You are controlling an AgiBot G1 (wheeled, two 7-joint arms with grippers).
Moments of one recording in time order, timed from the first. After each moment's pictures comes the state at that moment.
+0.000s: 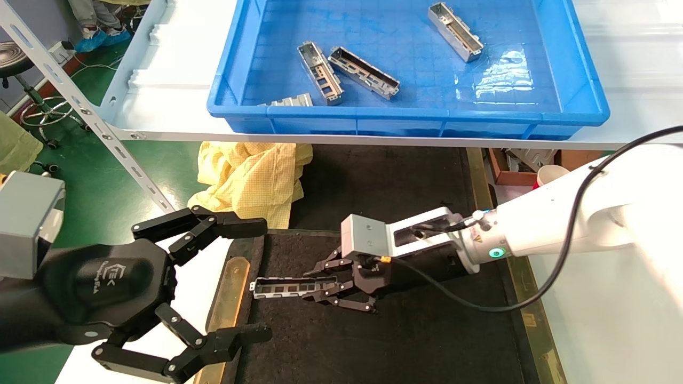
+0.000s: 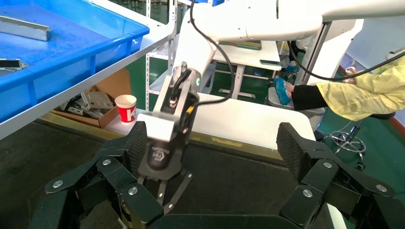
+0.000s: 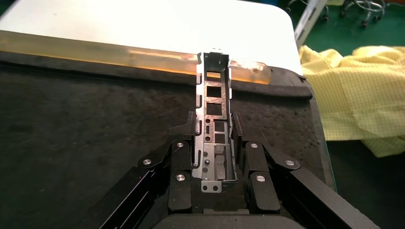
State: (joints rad) left arm -1.10 0.56 0.40 -1.25 0.65 1.44 -0.12; right arm 1.73 -1.31 -1.03 0.22 -1.06 -1.46 -0.36
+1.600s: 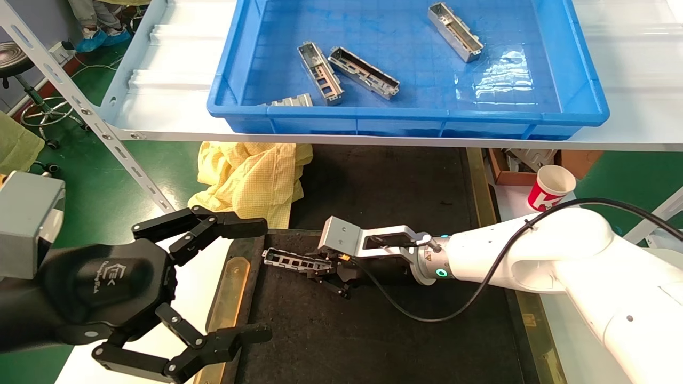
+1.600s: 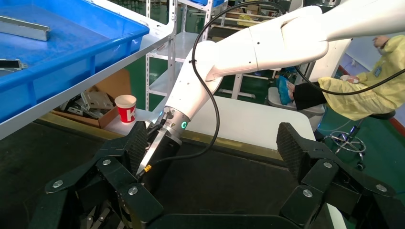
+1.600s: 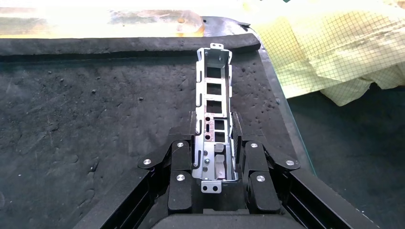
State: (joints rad) left arm -1.10 0.56 0.40 -1.25 0.65 1.44 -0.12; right arm 1.56 -1.36 -1.13 0.36 -0.99 -1.00 -0.27
